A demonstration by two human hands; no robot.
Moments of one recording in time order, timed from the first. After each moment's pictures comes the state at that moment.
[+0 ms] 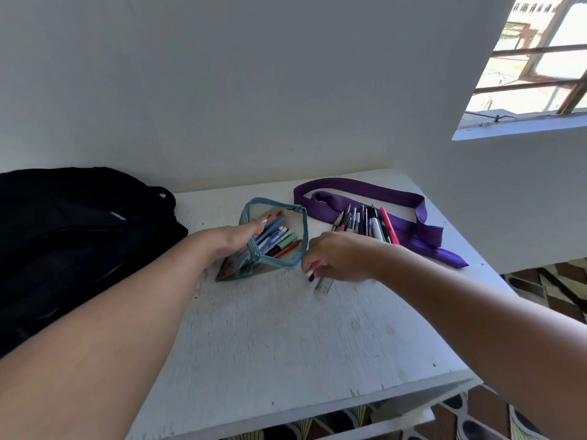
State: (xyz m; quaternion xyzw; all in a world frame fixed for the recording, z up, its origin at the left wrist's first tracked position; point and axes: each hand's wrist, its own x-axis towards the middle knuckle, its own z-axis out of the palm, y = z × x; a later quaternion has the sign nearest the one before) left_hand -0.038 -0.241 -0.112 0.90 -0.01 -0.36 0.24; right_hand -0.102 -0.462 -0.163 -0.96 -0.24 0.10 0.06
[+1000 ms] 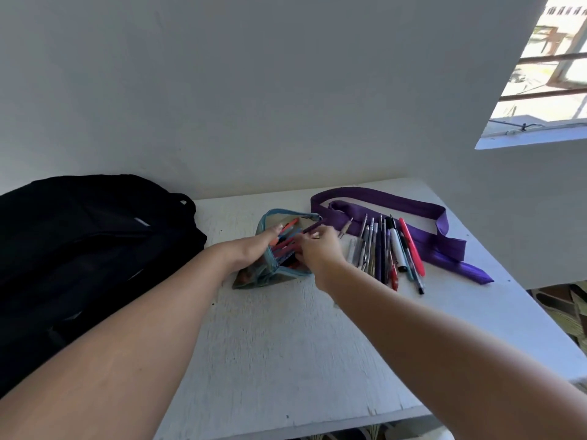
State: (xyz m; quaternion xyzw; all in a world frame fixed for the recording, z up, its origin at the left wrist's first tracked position) left_hand -0.028 -0.232 -0.128 0.89 -0.05 -0.35 0.29; right_hand -0.049 -0.374 -0.196 -0.64 0.30 -0.05 0.71
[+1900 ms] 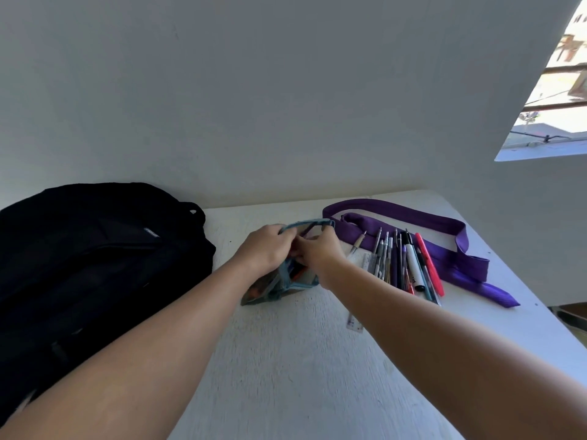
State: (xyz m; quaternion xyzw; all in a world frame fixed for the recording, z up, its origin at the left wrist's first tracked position) left_hand -0.008 -0.245 -0.136 0.92 -0.10 -0.13 0.36; right_hand -0.017 -0.368 -0.186 -0.66 0.24 -0.01 0.71
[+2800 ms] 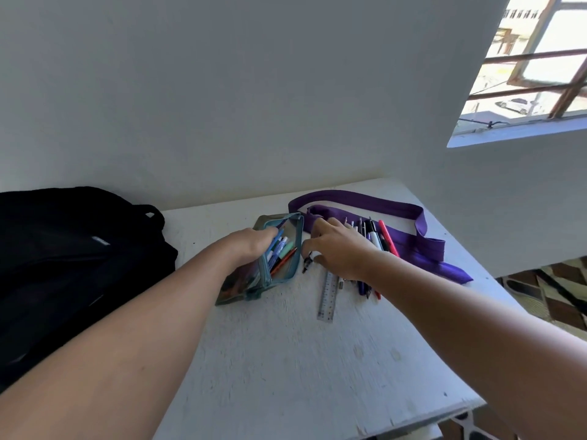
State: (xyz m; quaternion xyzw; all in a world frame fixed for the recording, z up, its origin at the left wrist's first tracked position) left_hand 0.025 -0.276 -0.160 0.92 -0.03 -0.29 0.27; right_hand -0.061 -0.476 -0.180 -0.99 -0.13 -0.02 0.00
